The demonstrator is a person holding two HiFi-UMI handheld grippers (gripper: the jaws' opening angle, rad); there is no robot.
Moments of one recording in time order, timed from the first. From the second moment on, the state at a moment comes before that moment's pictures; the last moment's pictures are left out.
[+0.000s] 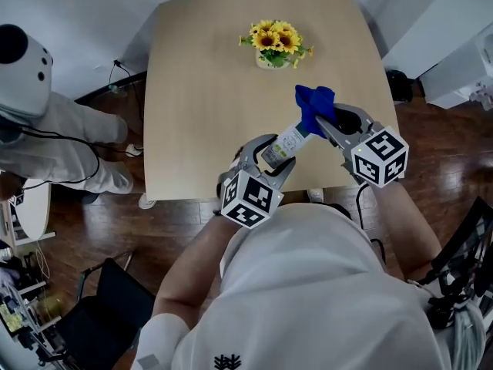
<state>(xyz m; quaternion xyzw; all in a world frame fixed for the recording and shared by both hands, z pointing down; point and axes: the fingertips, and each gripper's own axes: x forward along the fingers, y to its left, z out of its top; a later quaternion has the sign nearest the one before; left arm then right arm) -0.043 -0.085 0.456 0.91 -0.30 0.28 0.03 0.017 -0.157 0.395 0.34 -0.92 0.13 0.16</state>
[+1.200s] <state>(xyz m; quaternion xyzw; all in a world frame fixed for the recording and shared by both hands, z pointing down) 0.016 -0.096 0.436 0.90 -0.34 0.27 0.04 0.015 -0.126 0.378 0.26 -0.94 0.16 0.13</state>
